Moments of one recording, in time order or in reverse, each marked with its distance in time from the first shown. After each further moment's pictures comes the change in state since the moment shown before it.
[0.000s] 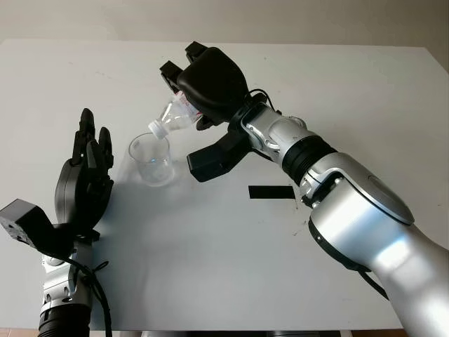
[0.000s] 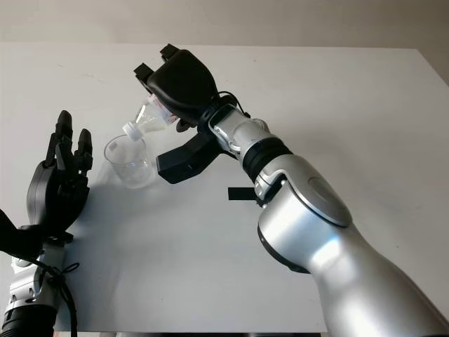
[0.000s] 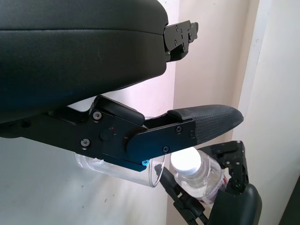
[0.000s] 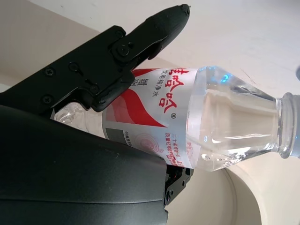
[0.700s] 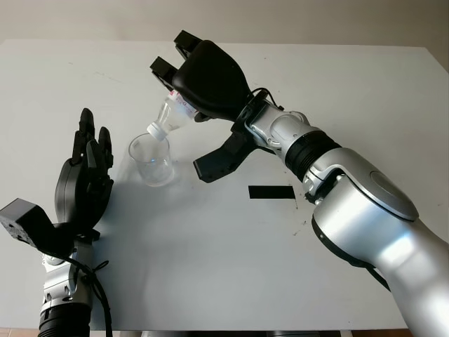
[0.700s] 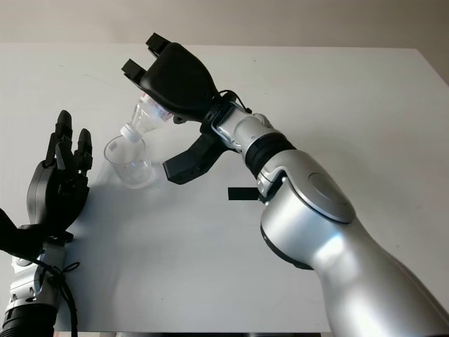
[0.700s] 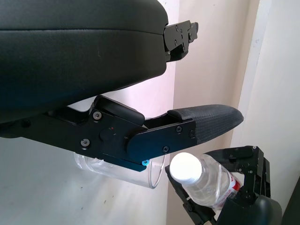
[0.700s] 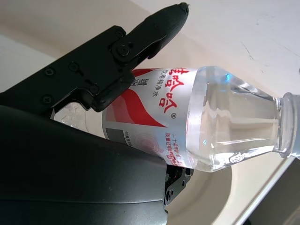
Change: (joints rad) left arm -0.006 0.000 0.000 0.010 0.001 -0.004 0.003; right arm -0.029 -0.019 0.097 0.011 -0.109 0.011 -0.191
